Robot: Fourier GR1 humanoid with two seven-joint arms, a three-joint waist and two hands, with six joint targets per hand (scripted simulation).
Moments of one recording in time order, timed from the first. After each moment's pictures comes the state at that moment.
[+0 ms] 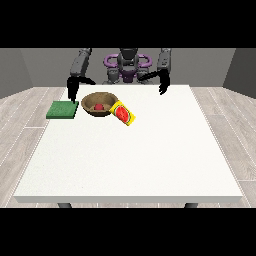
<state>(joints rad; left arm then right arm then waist) -0.46 0.02 -0.10 -1.12 -0.19 0.29 -0.21 -0.29 -0.17 -0.32 -1.04 -0.18 0.16 -0.26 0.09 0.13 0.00</state>
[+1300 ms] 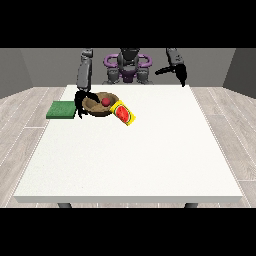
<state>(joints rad) -0.40 0.13 -0.01 -1.33 -0.08 0.06 -0.23 -0.45 -0.18 -0.34 -0.60 -0.16 -0.02 -0.53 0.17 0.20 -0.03</state>
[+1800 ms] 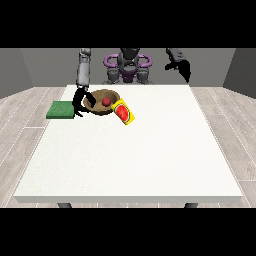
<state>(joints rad) -0.41 0.14 -0.01 -1.30 -0.06 0.02 -0.22 -0.41 -0.25 -0.23 -0.64 0.04 -0.35 -0.37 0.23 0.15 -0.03</state>
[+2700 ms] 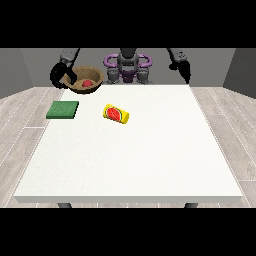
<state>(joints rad) -0.29 0.19 0.12 -1.14 -0.01 0.01 -0.28 -0.53 -0.36 -0.14 -0.82 0.11 -0.23 0.25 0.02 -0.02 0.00</state>
